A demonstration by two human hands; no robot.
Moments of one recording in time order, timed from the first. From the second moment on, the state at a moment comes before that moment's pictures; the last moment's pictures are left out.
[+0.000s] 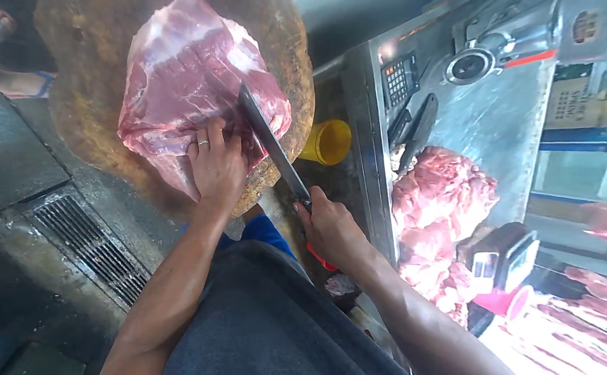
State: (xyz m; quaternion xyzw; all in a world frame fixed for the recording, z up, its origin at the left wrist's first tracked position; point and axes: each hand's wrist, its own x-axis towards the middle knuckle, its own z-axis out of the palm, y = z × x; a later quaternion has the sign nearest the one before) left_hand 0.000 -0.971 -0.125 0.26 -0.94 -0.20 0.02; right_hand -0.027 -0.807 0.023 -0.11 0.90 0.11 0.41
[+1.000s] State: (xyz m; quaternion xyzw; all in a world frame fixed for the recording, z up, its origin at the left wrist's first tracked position) left_hand 0.014 -0.970 -0.122 0.22 -0.94 -0.24 0.06; right_hand 0.002 -0.750 0.075 -0.08 0.90 0.04 0.42
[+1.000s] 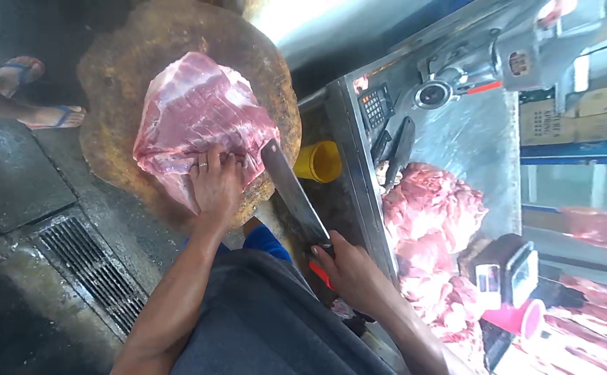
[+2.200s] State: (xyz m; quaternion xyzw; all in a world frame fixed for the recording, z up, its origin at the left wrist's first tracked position) left_hand 0.009 -0.962 -0.123 0.23 -0.95 -0.21 0.03; right_hand -0.012 -0.762 0.012 -0.01 0.89 -0.08 0.46
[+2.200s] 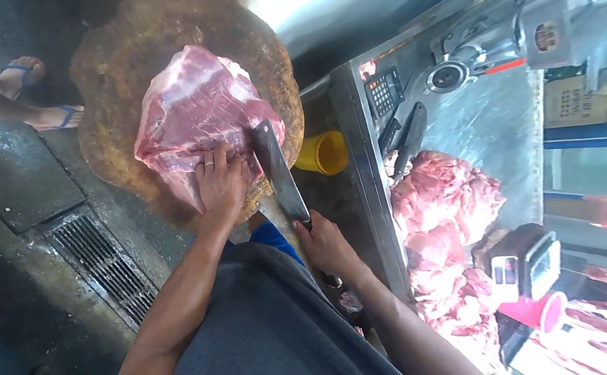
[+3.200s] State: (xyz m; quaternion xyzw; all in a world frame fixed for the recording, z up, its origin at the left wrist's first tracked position) left_hand 0.000 -0.866 -0.085 0.53 -0.14 -0.82 0.13; right_hand -0.156 -0.684 -0.026 -0.10 0.79 -0.28 0.53
